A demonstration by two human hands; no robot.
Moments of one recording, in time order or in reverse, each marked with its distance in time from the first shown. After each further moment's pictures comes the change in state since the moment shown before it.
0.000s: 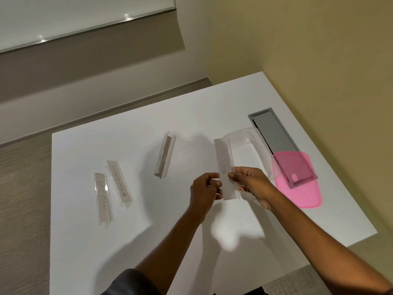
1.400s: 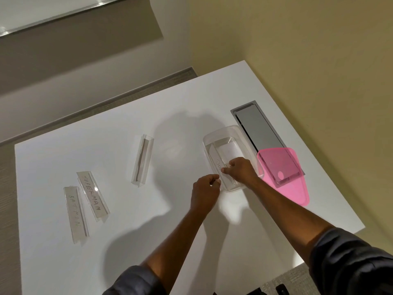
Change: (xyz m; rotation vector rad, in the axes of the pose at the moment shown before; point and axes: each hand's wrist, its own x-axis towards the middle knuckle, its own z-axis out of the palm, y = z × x) left_hand 0.048 0.000 0.075 0.298 -0.074 -0.016; right_hand 0.101 0.008 -0.058 -0.920 0.270 0.076
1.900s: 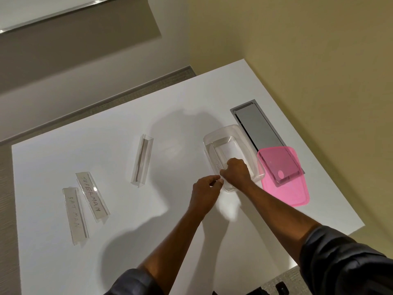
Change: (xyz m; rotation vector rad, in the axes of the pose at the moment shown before) left_hand -0.004 0.001 -0.007 -0.001 -0.064 0.032; right_hand -0.012 -0.016 0.016 -0.151 0.091 -0.042
